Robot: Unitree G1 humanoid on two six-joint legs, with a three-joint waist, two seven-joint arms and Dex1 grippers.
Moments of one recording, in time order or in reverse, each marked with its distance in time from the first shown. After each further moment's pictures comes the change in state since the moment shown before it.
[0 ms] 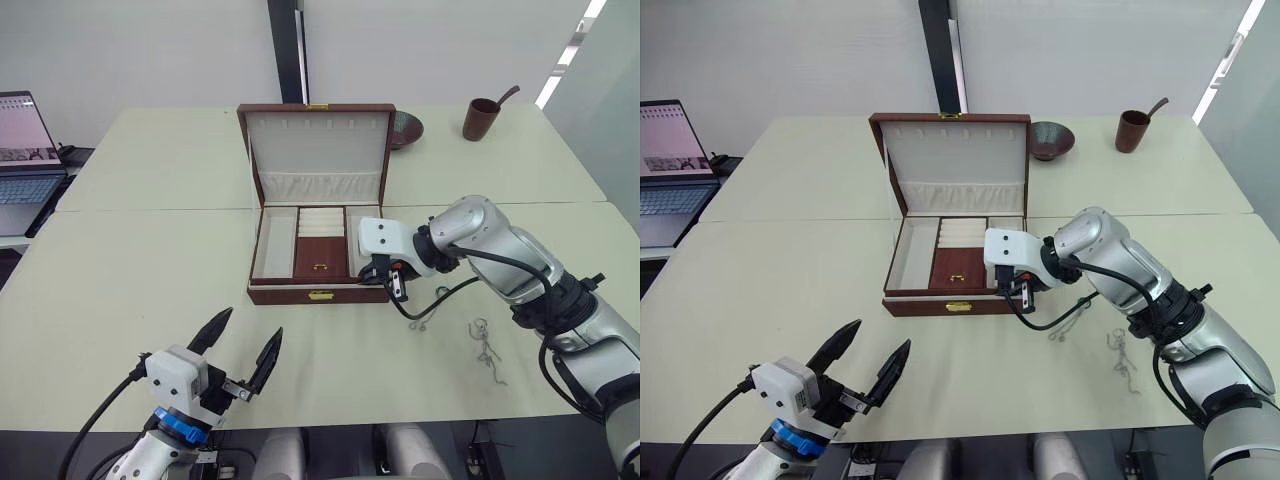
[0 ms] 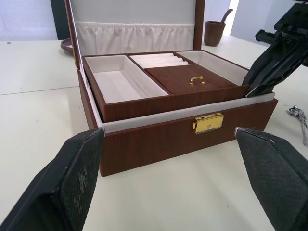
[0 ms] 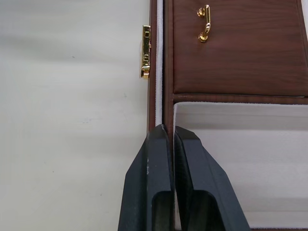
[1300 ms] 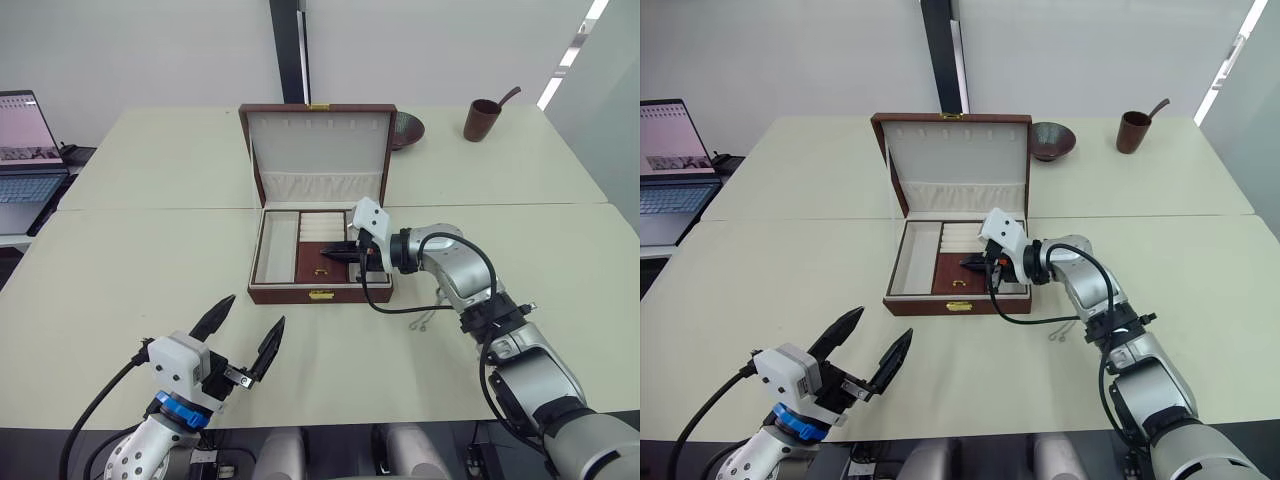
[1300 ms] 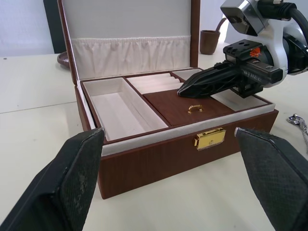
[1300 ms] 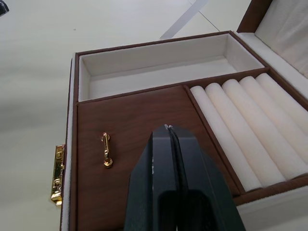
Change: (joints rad) left arm -0.080 0.026 0.010 0.008 -0.010 0.023 -0.010; right arm 0.134 0.350 -0.274 0.442 0.064 -0.414 -0.220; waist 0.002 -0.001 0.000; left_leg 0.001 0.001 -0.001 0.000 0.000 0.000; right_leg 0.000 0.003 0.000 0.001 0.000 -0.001
